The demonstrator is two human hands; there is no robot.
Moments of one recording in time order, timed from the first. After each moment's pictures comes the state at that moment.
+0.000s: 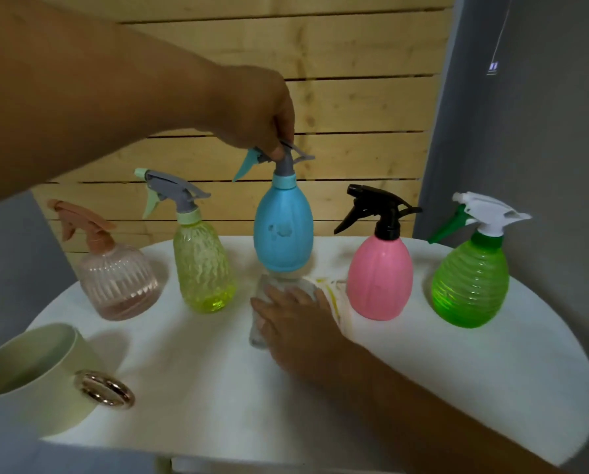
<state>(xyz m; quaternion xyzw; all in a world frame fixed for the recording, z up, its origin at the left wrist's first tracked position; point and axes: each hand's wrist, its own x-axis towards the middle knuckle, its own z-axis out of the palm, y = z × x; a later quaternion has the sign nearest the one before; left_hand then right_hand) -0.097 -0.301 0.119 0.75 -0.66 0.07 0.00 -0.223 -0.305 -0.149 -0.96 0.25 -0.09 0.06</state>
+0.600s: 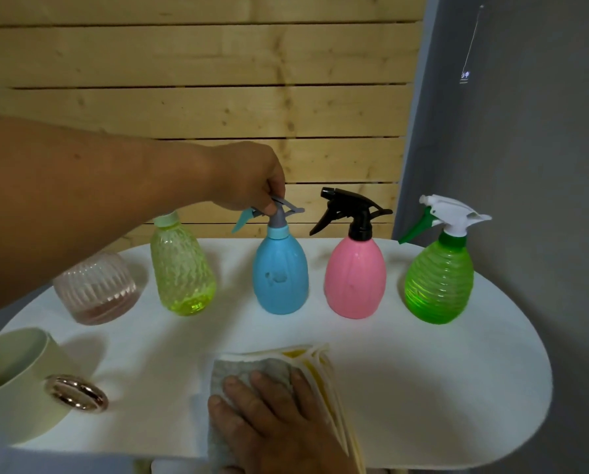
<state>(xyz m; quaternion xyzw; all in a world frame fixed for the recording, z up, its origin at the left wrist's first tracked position) -0.103 -0.316 0.062 0.72 -0.69 0.01 0.00 -0.307 -0.199 -0.144 -0.95 0.22 -0.19 0.09</state>
